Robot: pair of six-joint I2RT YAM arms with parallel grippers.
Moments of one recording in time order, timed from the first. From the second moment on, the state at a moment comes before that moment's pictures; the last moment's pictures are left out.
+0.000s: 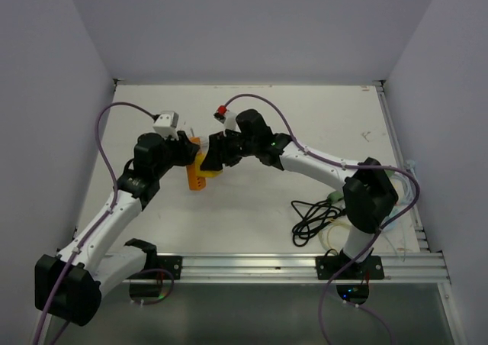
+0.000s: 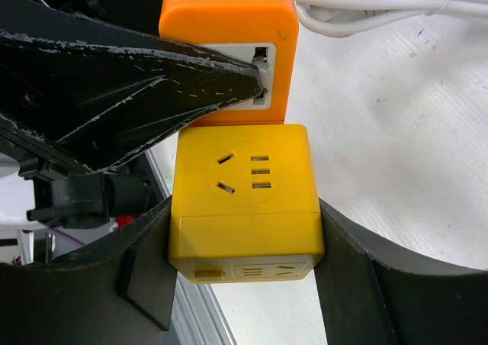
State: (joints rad) left arm -0.29 0.98 0.69 -0.07 0.04 -0.30; right arm 0.80 1.78 1.35 -0.13 -0.45 0.46
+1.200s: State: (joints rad) left arm -0.42 1.02 0.77 -0.08 -0.38 -0.07; right arm 0.65 1.71 1.67 -0.86 -0.43 0.22
